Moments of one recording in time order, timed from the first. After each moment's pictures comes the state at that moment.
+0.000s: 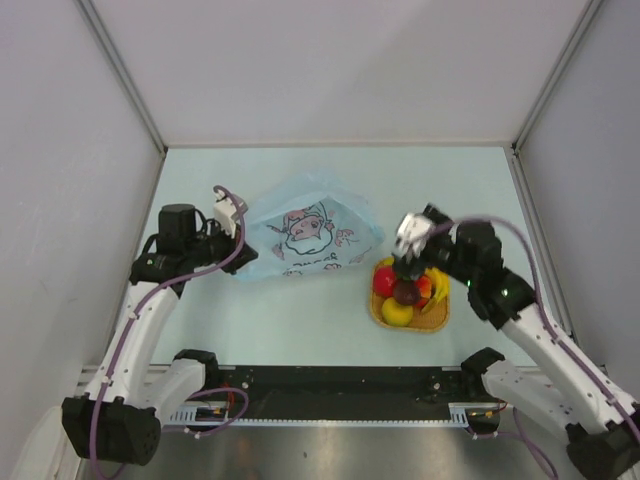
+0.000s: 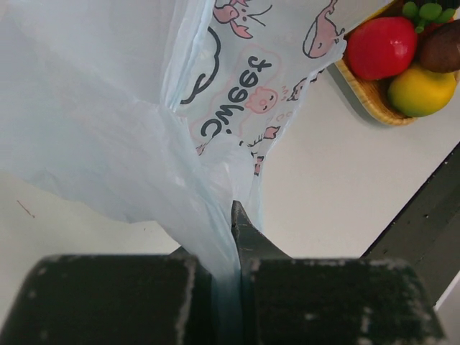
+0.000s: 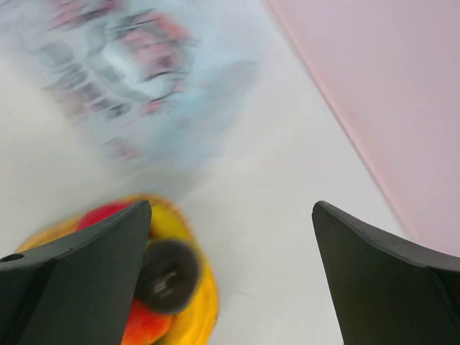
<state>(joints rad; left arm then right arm) -0.11 0.94 0.89 -0.66 0.63 0.22 0.57 0.76 0.74 -0.32 -0.23 -0.72</state>
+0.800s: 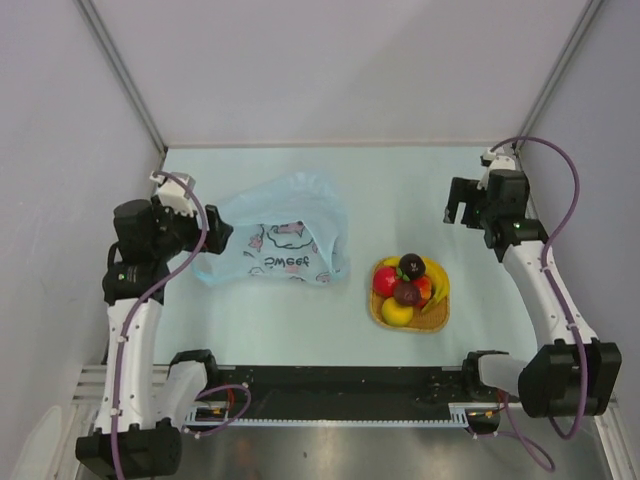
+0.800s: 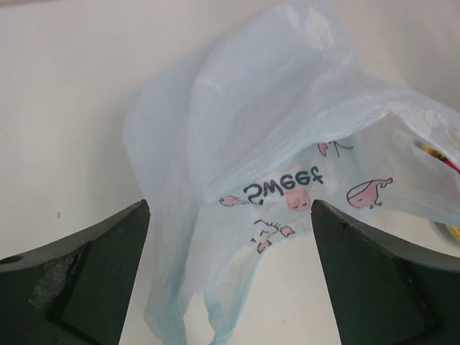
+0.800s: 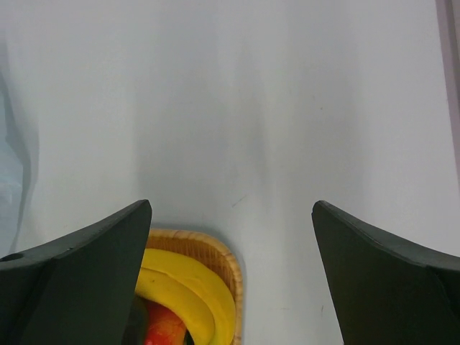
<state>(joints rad) 0.12 0.84 0.98 -0.59 0.43 0.08 0.01 1.20 1.04 -0.43 0.02 0.13</state>
